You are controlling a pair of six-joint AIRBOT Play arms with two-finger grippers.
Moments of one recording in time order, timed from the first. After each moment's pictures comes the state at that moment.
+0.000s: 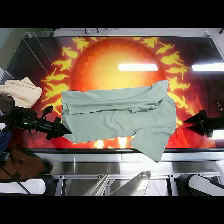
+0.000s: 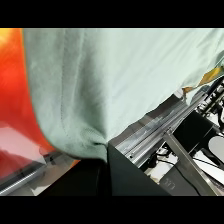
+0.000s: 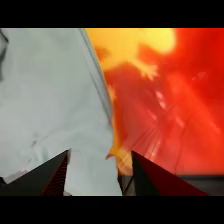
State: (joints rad) left arm 0.35 -1.57 0.75 -2.33 1.43 2.03; right arm -0.72 -1.26 0.69 -0.88 1.32 1.26
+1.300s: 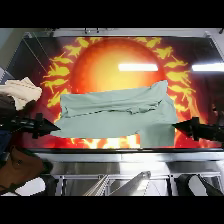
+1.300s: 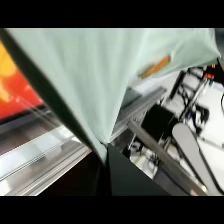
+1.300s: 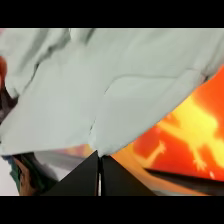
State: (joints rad) left arm 0.55 -1.32 0.75 -2.38 1.65 2.04; right arm -0.67 -0.87 0.42 -0.55 1.37 1.05
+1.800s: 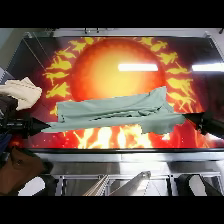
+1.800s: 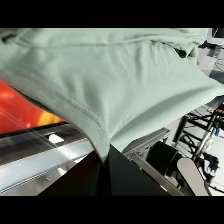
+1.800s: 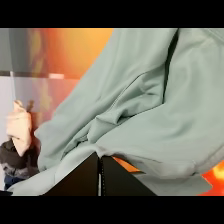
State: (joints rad) left arm 0.65 -1.21 0.75 -2.38 1.61 2.04; right arm -0.78 -0.83 0.42 -0.38 1.31 0.95
